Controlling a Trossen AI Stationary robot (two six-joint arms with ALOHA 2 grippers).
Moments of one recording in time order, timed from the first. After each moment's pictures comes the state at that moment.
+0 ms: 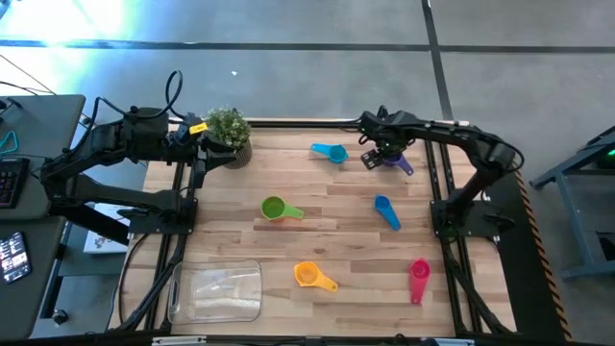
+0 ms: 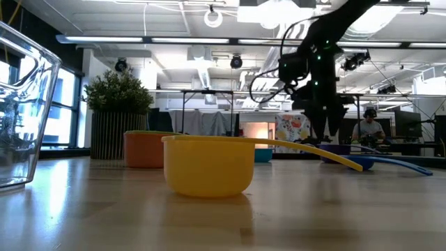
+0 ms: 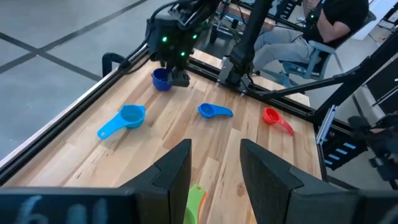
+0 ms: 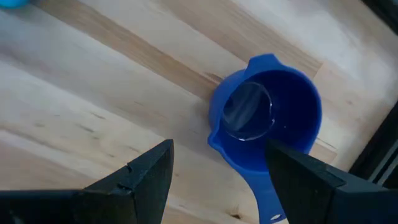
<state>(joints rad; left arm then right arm) 0.18 0.85 1.32 -0.87 -0.01 -0.29 -0.64 1.66 1.13 -0.98 0.20 0.38</state>
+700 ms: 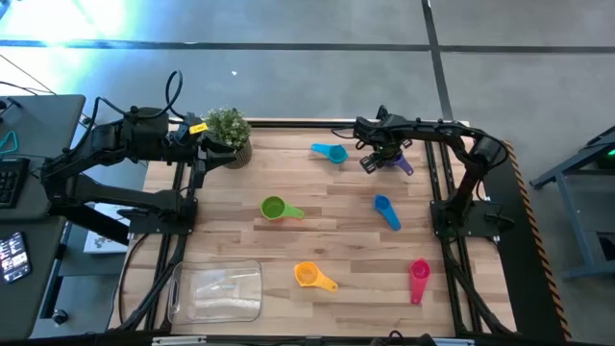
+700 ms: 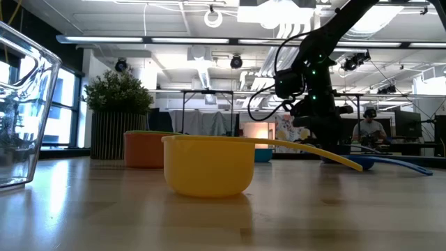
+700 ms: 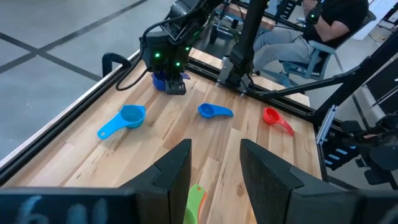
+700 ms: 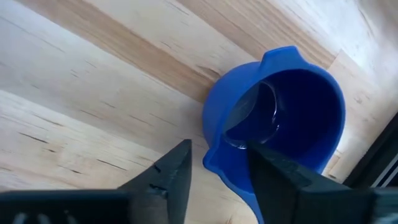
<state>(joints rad) 0.18 0.85 1.32 -0.87 -0.01 -0.29 -0.64 1.77 1.13 -0.97 0.24 0.36</state>
